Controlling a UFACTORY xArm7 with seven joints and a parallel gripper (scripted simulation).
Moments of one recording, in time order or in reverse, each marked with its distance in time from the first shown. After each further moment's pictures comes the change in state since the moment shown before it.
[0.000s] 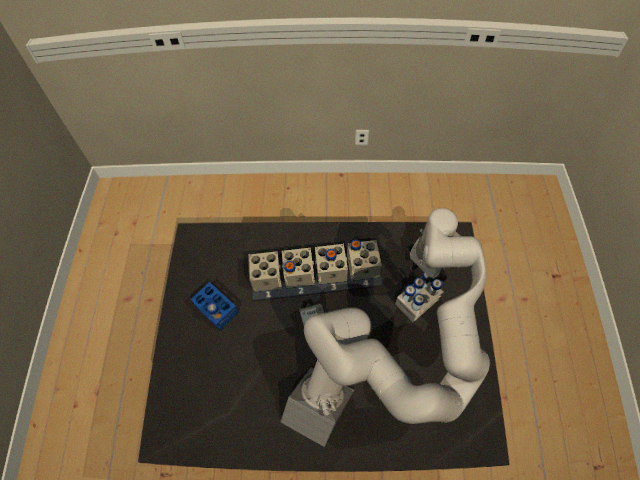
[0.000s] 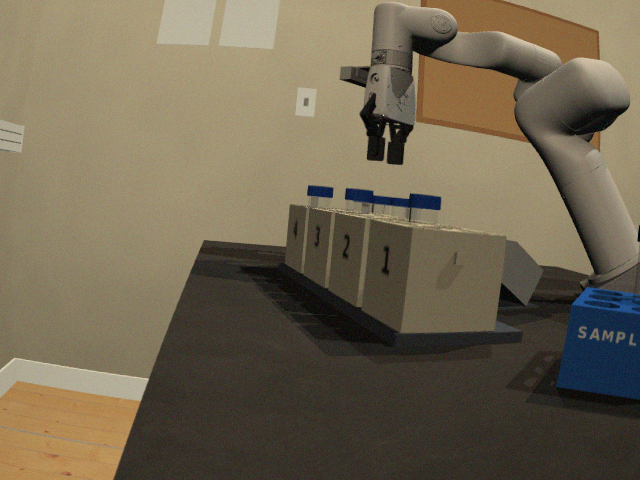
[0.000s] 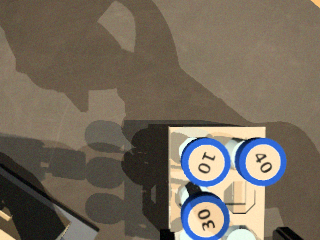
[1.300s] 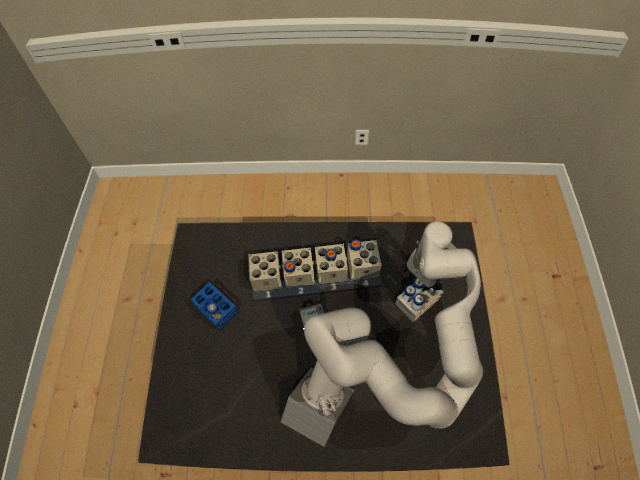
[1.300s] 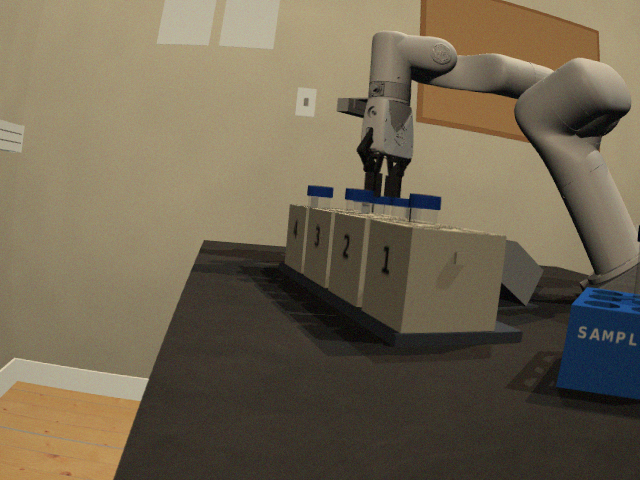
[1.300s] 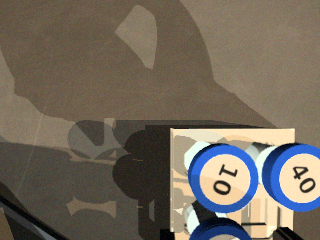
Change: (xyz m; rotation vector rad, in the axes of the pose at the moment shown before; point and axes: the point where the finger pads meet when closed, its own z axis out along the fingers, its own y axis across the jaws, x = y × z) arm 0.000 0.000 0.061 0.000 0.001 0.000
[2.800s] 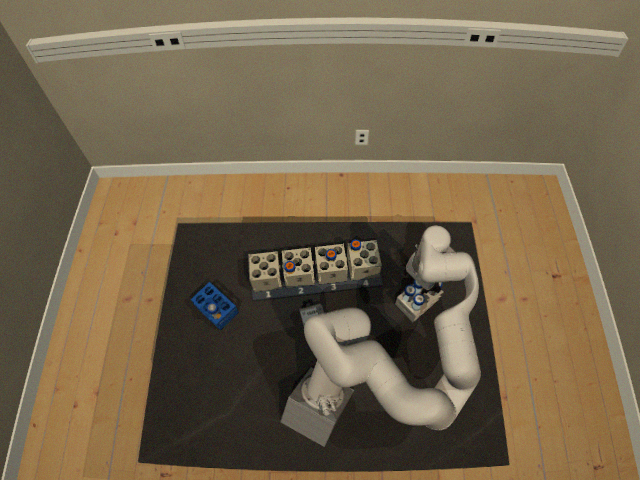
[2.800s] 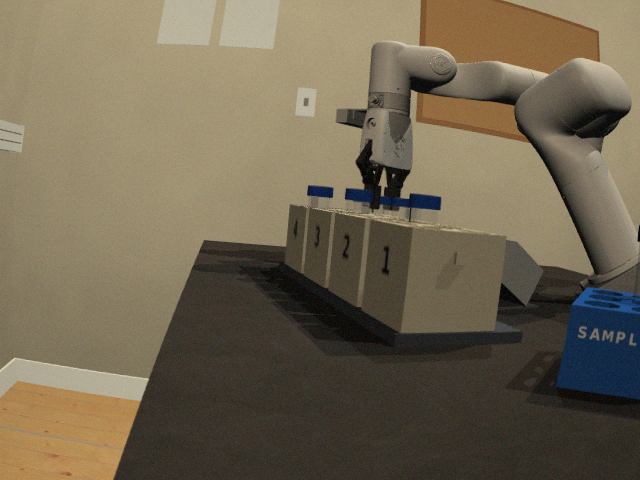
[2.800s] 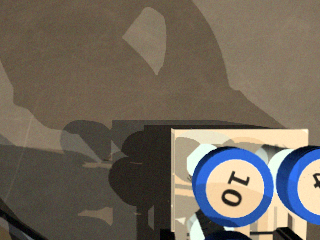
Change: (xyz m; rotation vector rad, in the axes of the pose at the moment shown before) arm 0.000 0.000 0.020 0.000 0.000 0.000
